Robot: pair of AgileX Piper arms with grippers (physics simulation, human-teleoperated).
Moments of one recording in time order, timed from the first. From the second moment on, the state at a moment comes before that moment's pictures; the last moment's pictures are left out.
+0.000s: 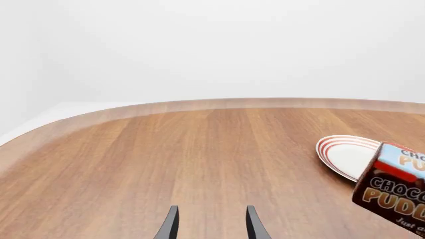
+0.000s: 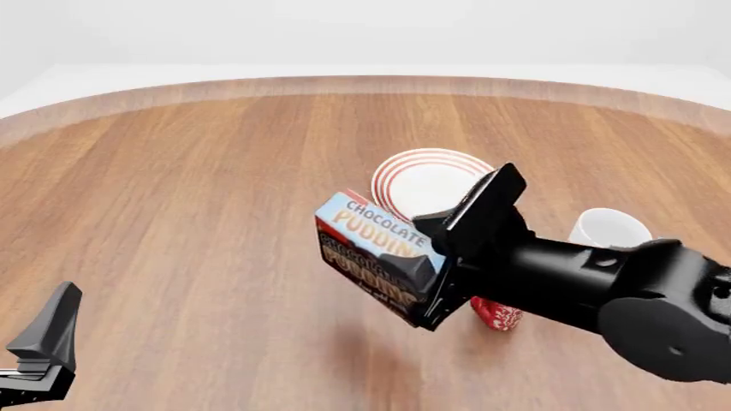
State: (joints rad) left arm 0.00 0.01 0.00 0.00 0.00; right arm 0.79 1.18 -0.65 0.02 -0.17
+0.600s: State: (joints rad) left arm 0.00 0.01 0.00 0.00 0.00; right arm 0.64 1.21 -1.08 0.23 -0.37
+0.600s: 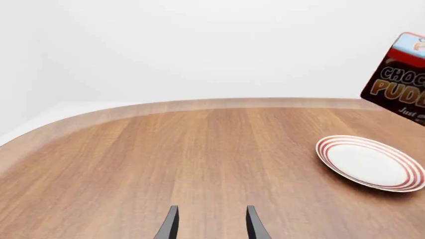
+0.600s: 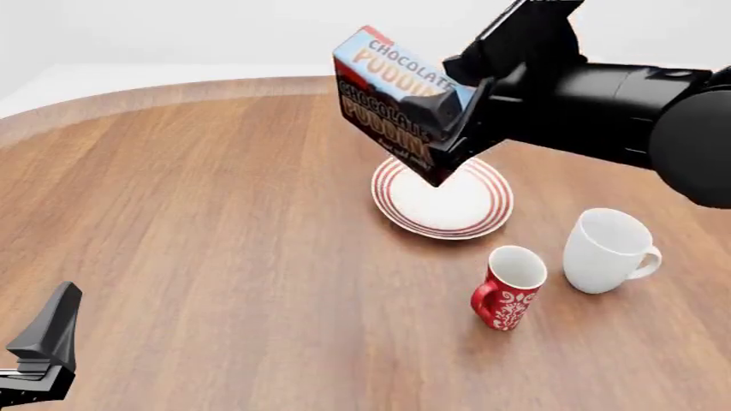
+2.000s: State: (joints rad) left arm 0.00 0.01 0.00 0.00 0.00; right arm 0.09 1.99 -1.62 0.25 -0.47
